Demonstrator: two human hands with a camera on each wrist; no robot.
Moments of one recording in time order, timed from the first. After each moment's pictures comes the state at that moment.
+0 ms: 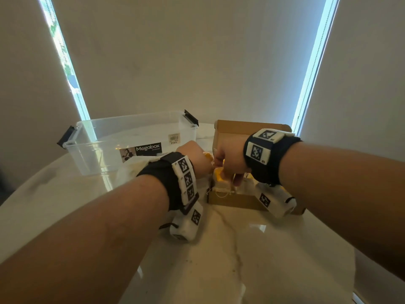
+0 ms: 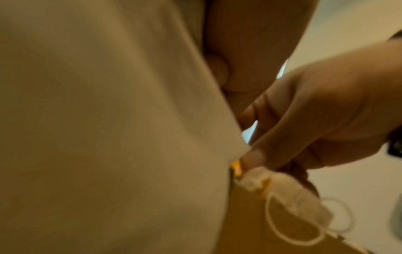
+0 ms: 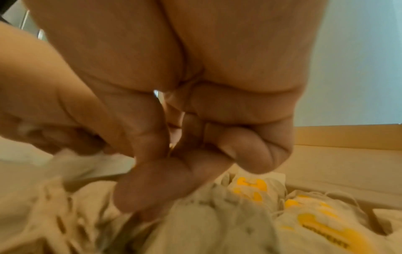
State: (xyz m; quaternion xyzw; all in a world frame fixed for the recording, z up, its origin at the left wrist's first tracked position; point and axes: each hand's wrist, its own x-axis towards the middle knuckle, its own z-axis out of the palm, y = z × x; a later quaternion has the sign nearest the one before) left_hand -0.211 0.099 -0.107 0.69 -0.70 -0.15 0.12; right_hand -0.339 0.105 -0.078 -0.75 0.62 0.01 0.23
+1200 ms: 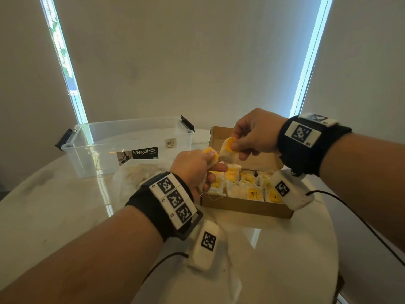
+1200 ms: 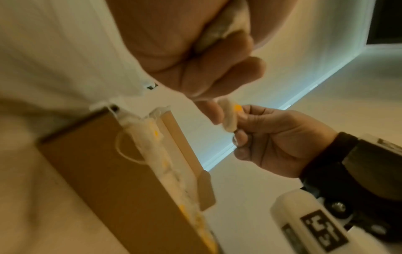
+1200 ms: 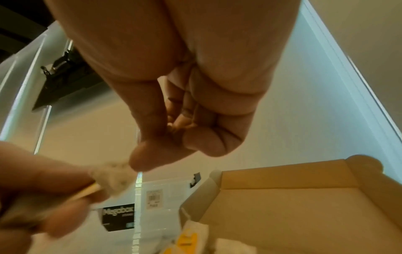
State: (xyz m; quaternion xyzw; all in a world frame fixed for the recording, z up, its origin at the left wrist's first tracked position) left_hand -0.228 0.159 -0.103 0.50 -0.43 -0.59 0.47; right_hand -0.392 0.125 -0.027 -0.75 0.59 -0.20 0.21
